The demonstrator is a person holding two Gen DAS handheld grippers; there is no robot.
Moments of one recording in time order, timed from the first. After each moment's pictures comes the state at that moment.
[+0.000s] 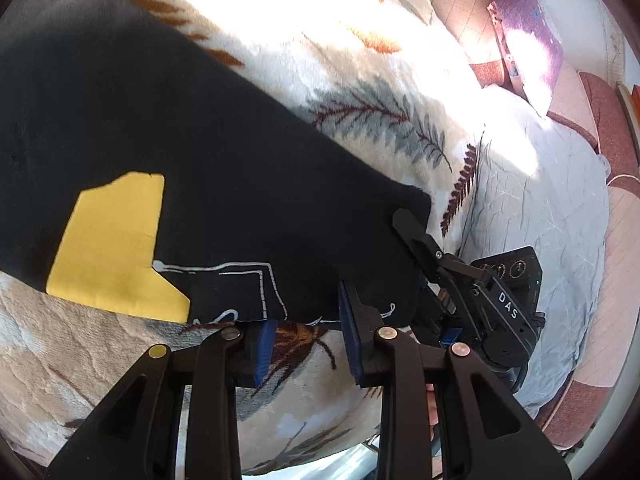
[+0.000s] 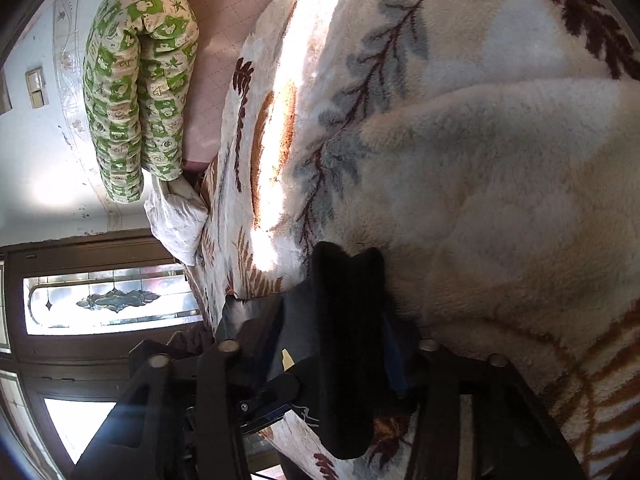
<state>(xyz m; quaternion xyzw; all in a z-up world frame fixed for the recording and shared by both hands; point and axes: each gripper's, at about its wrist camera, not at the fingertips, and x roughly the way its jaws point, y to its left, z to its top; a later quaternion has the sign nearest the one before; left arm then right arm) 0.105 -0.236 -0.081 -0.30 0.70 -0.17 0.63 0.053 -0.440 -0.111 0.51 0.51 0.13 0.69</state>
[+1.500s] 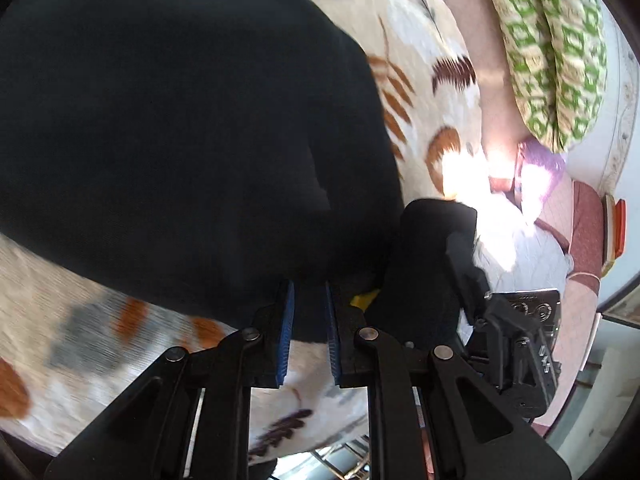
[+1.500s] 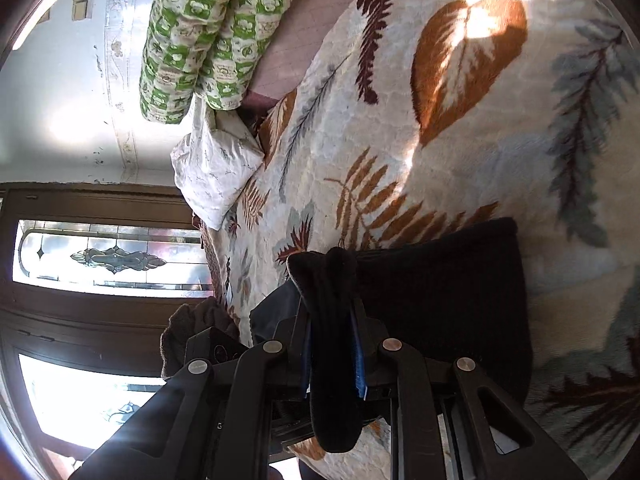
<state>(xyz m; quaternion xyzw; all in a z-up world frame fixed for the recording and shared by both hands) 0.123 -0.015 -0.092 -0.41 0.67 -0.11 0.62 0.096 -0.252 -0.057 0.46 0.50 0.18 0.71</state>
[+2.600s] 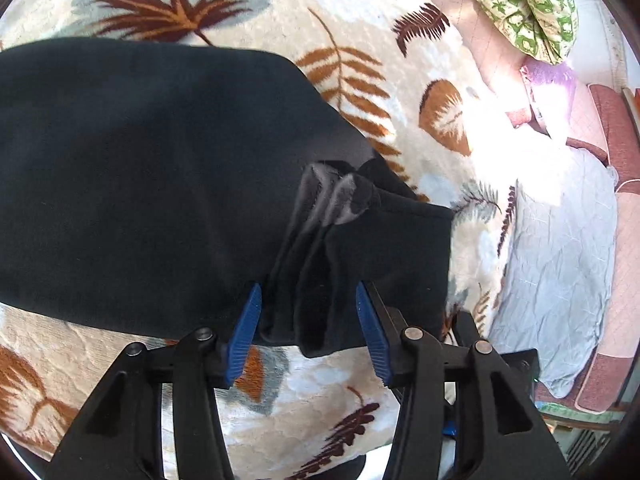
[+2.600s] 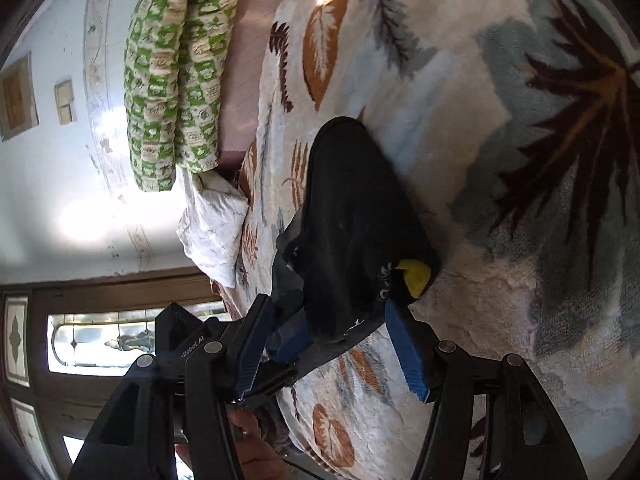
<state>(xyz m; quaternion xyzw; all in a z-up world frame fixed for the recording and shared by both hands) 0.140 -0.052 -0.067 -0.24 0.69 -0.15 0.67 -0.013 -0.263 -0.107 0.60 0.41 0.07 0.68</state>
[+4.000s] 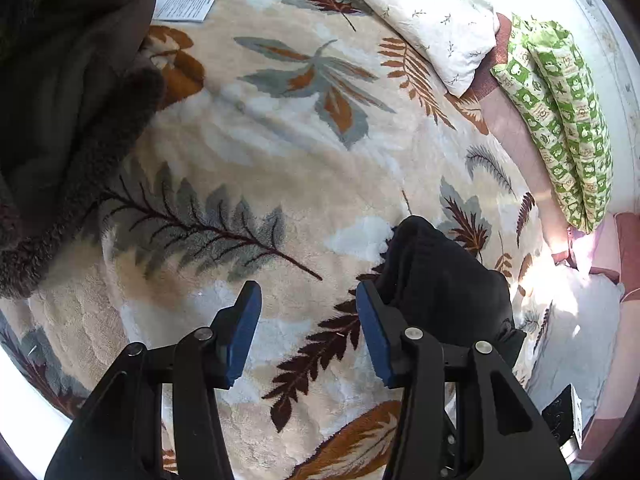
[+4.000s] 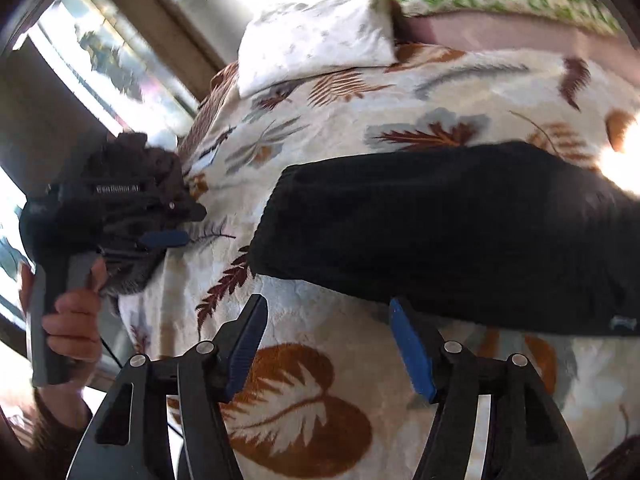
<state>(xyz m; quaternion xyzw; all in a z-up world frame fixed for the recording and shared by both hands) 0.099 0.281 -0.035 -0.29 0.58 0.02 0.76 0.024 0.030 -0.046 0.08 0.46 0.22 0.86</state>
